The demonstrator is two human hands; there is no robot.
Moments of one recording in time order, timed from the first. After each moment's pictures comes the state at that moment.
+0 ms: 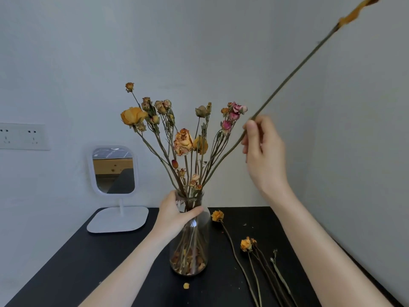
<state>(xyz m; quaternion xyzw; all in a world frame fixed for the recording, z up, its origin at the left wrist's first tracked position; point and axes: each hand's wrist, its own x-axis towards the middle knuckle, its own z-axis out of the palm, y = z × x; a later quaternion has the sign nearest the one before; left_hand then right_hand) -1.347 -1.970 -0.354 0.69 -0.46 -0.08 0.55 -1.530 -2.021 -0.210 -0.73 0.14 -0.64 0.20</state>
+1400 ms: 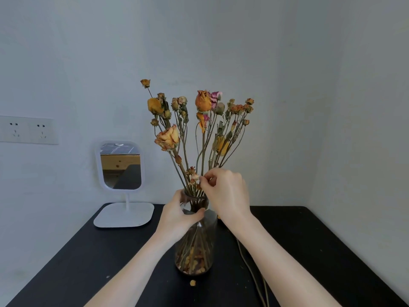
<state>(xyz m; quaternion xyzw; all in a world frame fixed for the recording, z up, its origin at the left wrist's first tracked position) -1.347 -1.958 -0.358 0.68 -0.47 -0.07 0.56 -1.470 -2.006 -0.281 -0.84 0.28 -0.46 0.11</state>
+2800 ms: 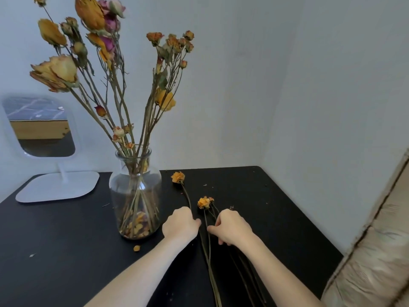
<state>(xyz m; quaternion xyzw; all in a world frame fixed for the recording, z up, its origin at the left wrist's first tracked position) -1.465 -2.034 -0.442 0.87 -0.42 -0.14 0.20 -1.582 -2.078 -0.416 -0.82 0.52 -0.01 0.24</state>
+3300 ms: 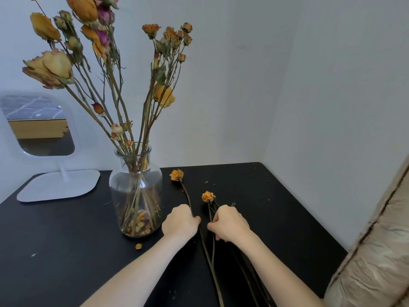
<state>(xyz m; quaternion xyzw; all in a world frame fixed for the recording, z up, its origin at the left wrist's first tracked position) -1.460 -2.032 -0.440 0.87 -0.42 -0.15 0.21 -1.573 -2.074 -0.415 -0.81 0.53 -0.03 0.24</state>
